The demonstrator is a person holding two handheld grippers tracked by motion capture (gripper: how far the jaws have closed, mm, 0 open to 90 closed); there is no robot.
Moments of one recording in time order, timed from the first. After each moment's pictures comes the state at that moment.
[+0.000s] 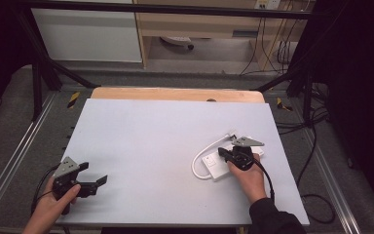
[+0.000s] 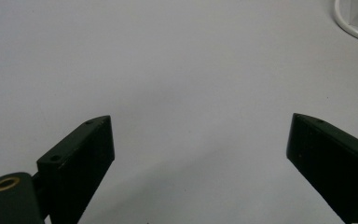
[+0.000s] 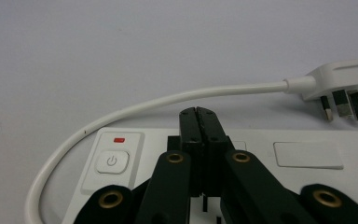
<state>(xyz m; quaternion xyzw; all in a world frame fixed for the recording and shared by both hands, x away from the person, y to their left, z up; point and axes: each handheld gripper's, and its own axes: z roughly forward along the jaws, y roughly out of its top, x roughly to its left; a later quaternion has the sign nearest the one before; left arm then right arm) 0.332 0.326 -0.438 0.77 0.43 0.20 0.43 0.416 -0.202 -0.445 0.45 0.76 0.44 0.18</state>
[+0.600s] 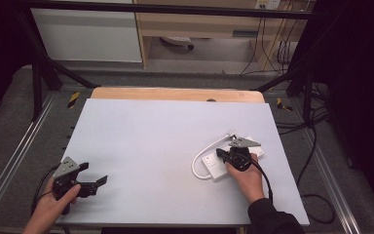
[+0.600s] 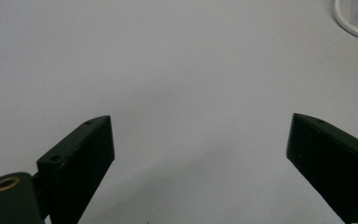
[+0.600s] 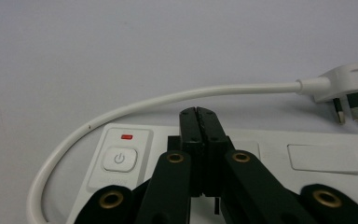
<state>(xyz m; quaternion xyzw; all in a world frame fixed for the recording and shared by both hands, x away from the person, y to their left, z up) 0.332 0.326 -0.439 0.77 0.43 0.19 0.43 0.415 -0.196 -0.446 0.43 0.77 0.43 0.18</state>
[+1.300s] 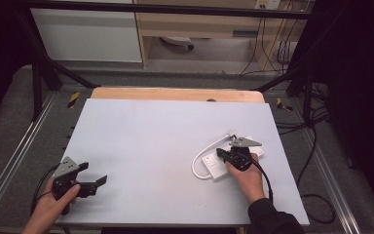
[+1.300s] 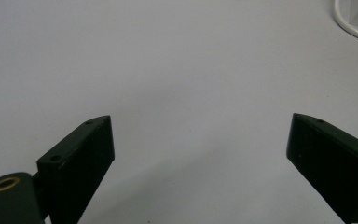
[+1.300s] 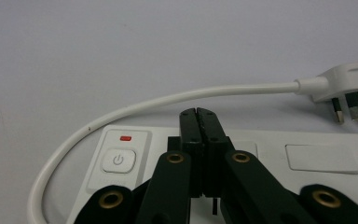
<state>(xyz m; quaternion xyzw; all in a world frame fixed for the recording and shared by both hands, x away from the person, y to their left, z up) 0.332 0.327 -0.439 0.77 0.43 0.19 0.43 0.416 -0.197 -0.446 0.44 0.77 0.44 0.18</state>
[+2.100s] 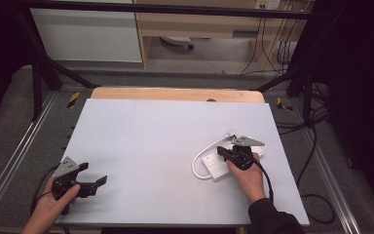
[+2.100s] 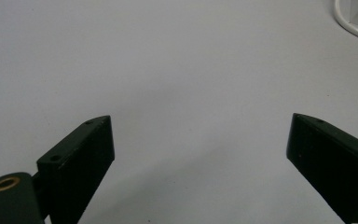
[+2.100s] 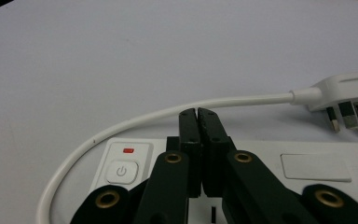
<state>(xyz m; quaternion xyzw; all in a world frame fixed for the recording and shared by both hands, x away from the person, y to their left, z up) 0.332 0.328 -0.439 0.77 0.43 0.19 0.43 0.416 -0.200 -0.442 0.44 0.75 0.46 0.18</state>
